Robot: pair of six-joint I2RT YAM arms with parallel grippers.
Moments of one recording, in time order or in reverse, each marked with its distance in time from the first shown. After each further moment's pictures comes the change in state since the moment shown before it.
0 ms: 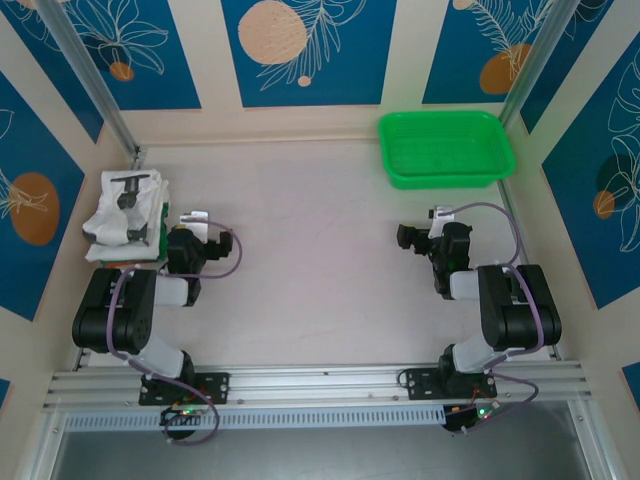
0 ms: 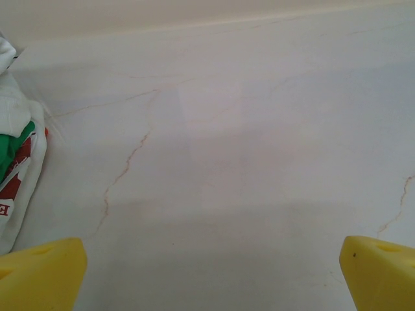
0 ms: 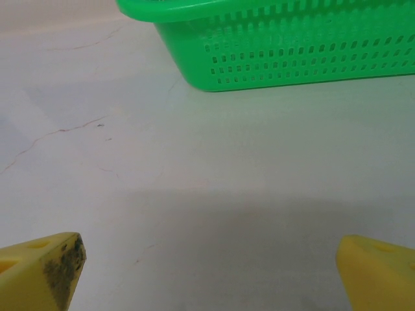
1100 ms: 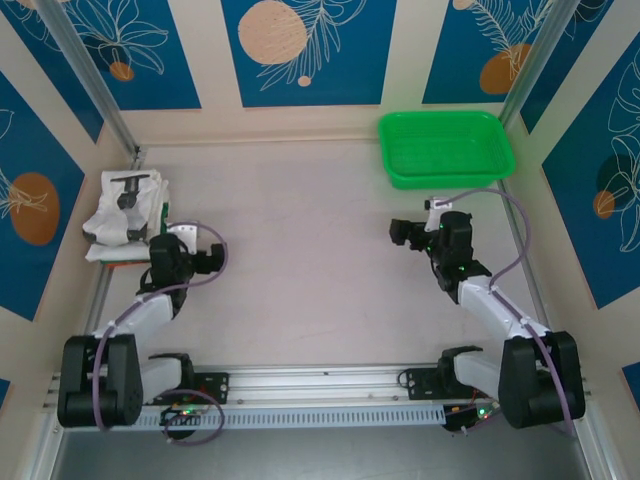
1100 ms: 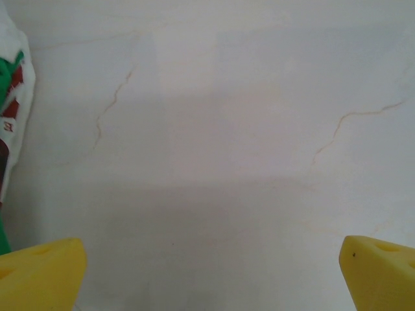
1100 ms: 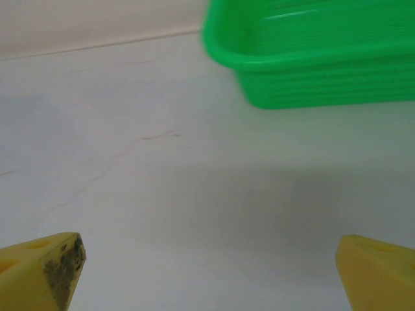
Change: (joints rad) left arm 0.083 -0.364 -0.019 -0.515 0.158 -0.035; right arm 0.095 -0.396 0.112 -0.547 0.041 0.061
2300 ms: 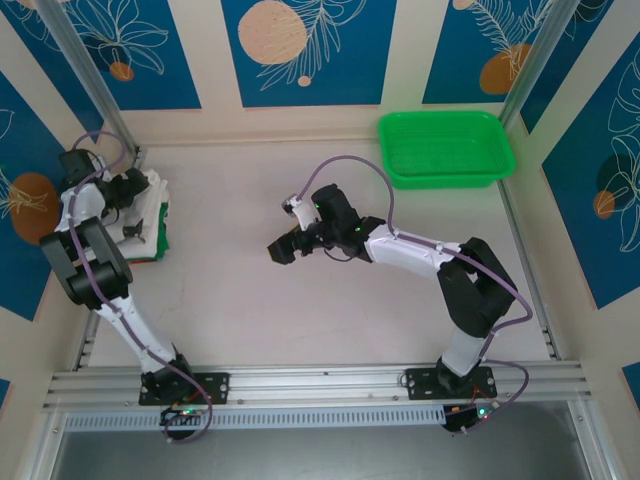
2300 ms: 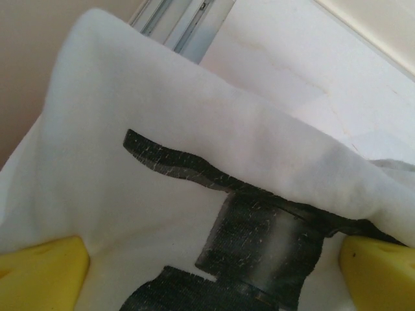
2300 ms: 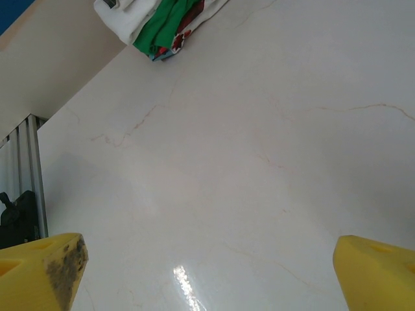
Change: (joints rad) left arm 0.449 0.798 1.222 -0.781 0.131 -0.203; right arm 0.654 0.600 0.665 -0.230 -0.385 0.031
